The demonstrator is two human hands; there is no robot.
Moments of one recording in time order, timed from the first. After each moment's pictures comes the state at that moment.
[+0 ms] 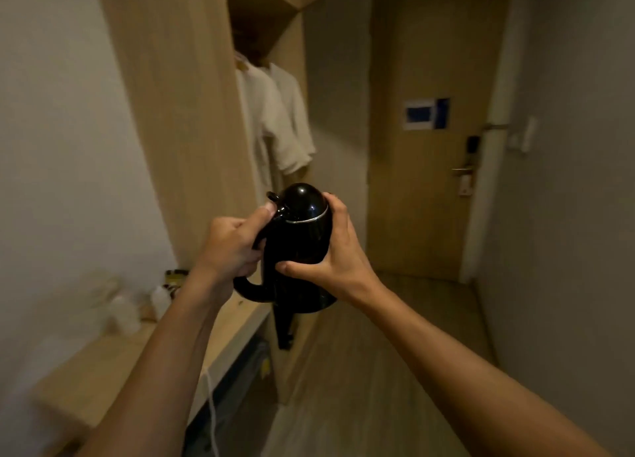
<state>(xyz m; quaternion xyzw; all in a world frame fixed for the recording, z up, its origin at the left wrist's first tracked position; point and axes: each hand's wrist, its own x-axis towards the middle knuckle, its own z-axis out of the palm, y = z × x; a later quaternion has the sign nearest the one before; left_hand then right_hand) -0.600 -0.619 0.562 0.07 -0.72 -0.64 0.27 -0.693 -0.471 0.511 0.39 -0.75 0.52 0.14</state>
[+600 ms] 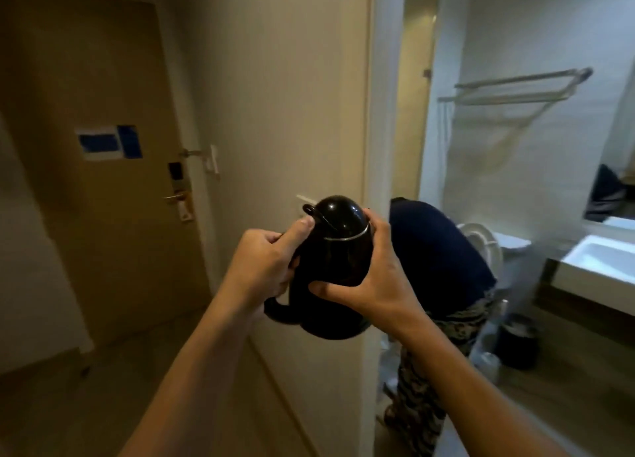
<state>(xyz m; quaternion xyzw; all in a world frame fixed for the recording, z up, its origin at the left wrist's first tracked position) -0.698 -0.203 0.564 -0.31 -0.67 -0.67 -0.07 -0.627 -0.039 0.507 -0.02 -0.84 0.39 0.38</state>
